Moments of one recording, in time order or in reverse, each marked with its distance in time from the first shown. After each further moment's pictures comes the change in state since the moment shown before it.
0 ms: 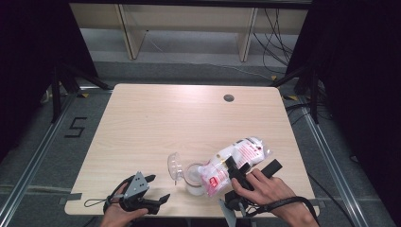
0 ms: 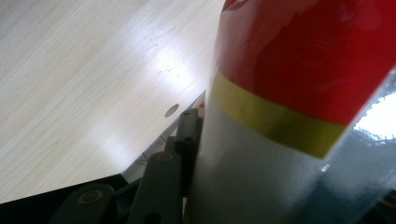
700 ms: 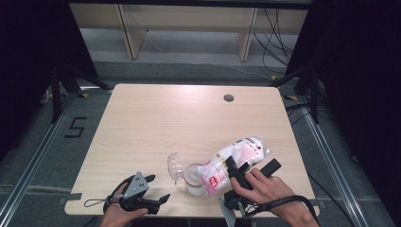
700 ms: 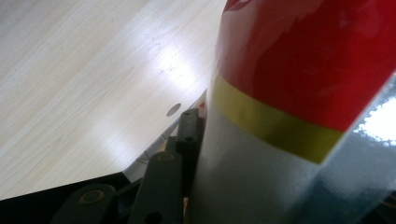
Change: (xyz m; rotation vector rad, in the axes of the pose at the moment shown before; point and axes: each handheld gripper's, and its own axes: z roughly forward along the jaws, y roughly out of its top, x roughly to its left) left arm -0.001 0.000 0.000 -0.013 -0.002 -0.014; right arm -0.002 0.001 0.001 0.001 0.017 -0.015
